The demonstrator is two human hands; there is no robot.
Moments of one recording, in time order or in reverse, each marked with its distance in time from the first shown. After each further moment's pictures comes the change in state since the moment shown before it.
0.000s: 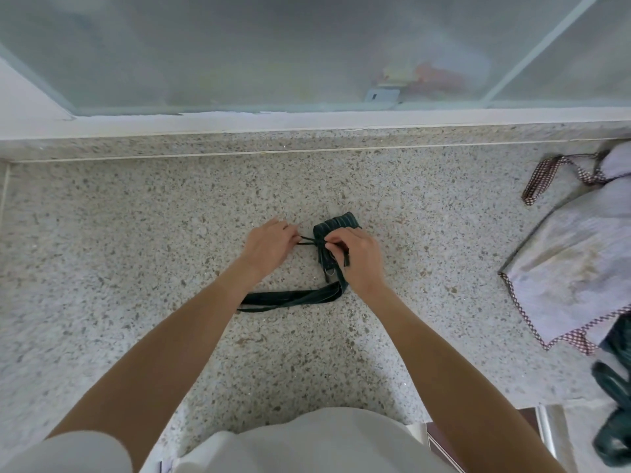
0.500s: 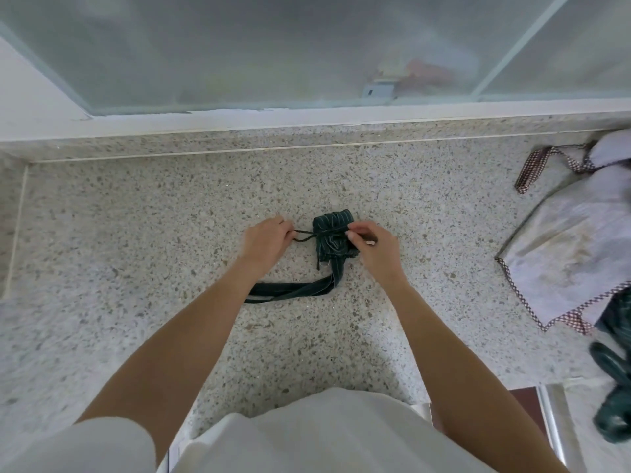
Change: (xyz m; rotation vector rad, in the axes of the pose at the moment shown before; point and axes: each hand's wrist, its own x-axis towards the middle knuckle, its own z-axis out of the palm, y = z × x) left_hand -0.021 0.001 -0.008 -0.068 -0.016 -0.118; right_hand -0.015 -0.011 -0.032 0.369 -0.049 0.527
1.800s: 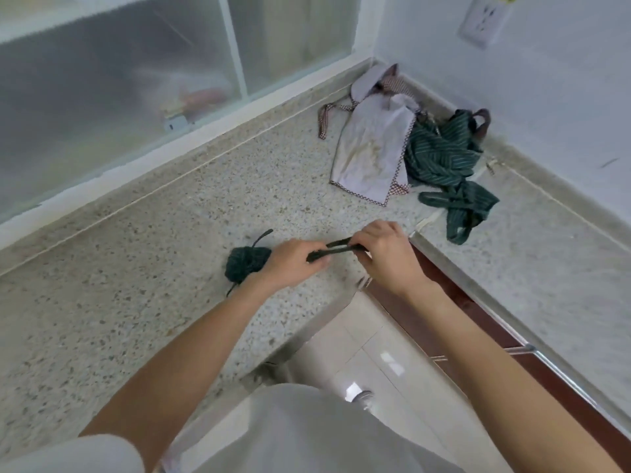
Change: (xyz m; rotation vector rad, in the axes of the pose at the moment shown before) left_hand -0.142 0.263 0.014 -0.183 -0.391 0.599; right_hand -0.284 0.068 -0.164 -0.781 0.428 -0.288
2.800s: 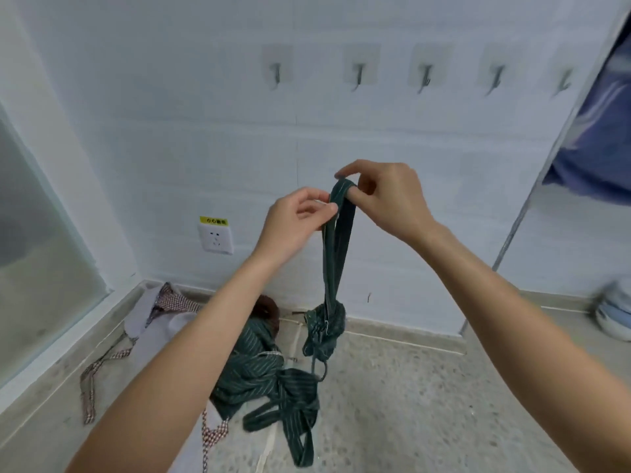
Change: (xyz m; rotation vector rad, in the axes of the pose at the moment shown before) left_hand 0.305 0.454 -0.066 -0.612 0.004 0.707; right_hand 0.030 0.287 -0.382 -0.155 0.691 0.549
